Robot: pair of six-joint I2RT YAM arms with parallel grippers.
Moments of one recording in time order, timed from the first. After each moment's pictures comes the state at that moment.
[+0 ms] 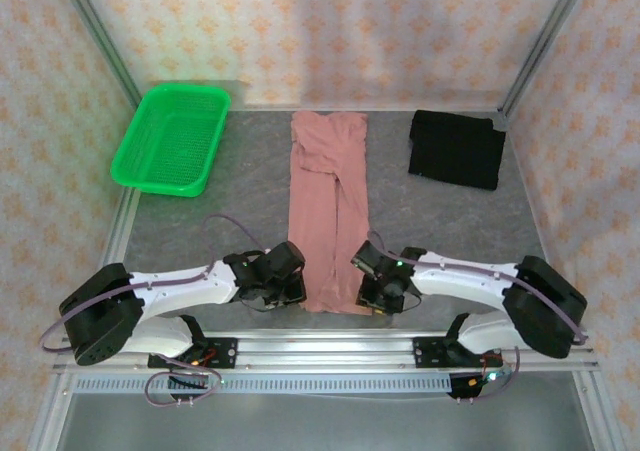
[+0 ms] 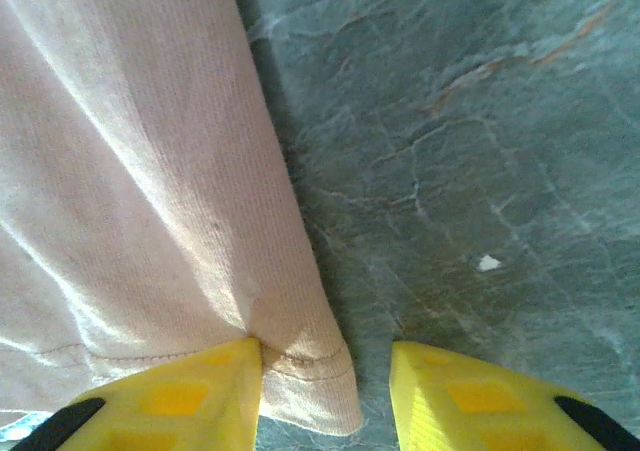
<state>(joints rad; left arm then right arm) -0.92 1.29 0.58 -0.41 0.16 -1.20 0.94 1.34 0.63 -0.68 -0.18 1.21</state>
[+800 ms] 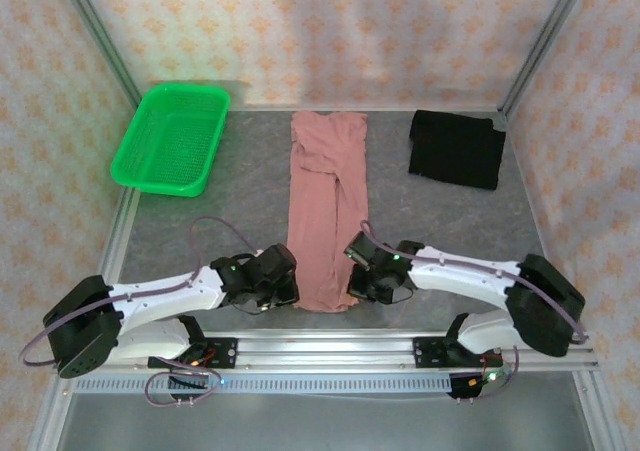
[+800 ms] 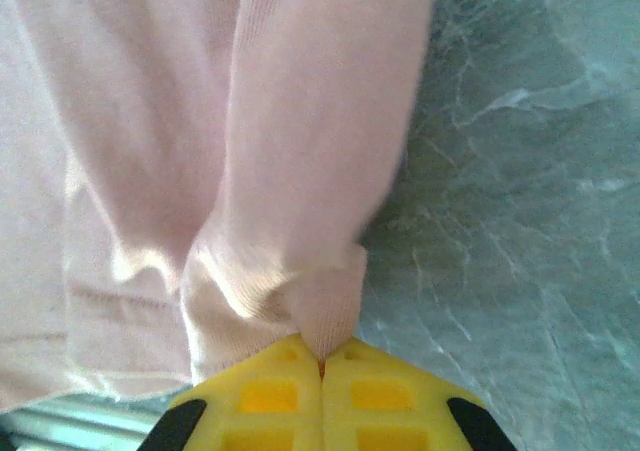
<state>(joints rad) -0.92 1.17 0.54 -0.47 0.12 -1.20 0.94 1.31 0.69 -0.63 -0.18 1.18</state>
